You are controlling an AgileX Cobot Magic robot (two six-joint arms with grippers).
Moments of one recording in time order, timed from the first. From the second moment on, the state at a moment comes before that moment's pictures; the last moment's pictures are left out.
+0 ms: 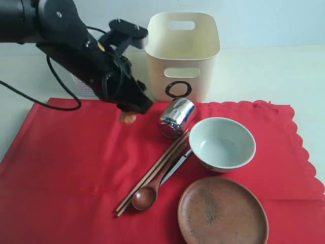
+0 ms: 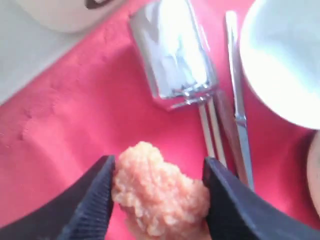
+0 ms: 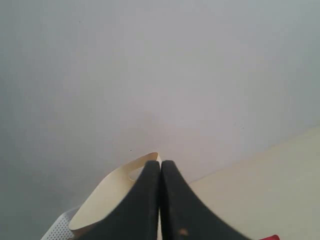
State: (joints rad) left arm -0.61 1.79 -1.25 -0.29 0.65 0.41; right arm 0.62 0.20 -0.01 1.21 -0.70 -0.70
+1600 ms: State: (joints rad) left arm -0.36 2.22 -1.51 -0.37 -0.14 0.41; right arm 0.62 0.20 -0.01 1.21 -0.70 -0.70
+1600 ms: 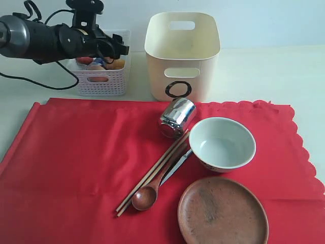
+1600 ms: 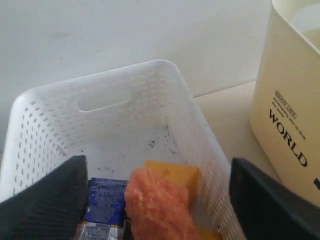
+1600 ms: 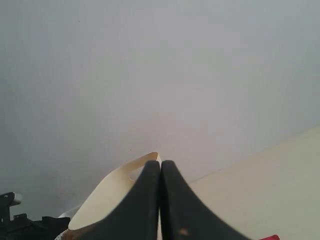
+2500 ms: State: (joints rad) left arm -0.36 2.05 -1.52 -0.36 0.30 0.41; right arm 0.62 0.20 -0.01 1.21 -0.70 -0.70
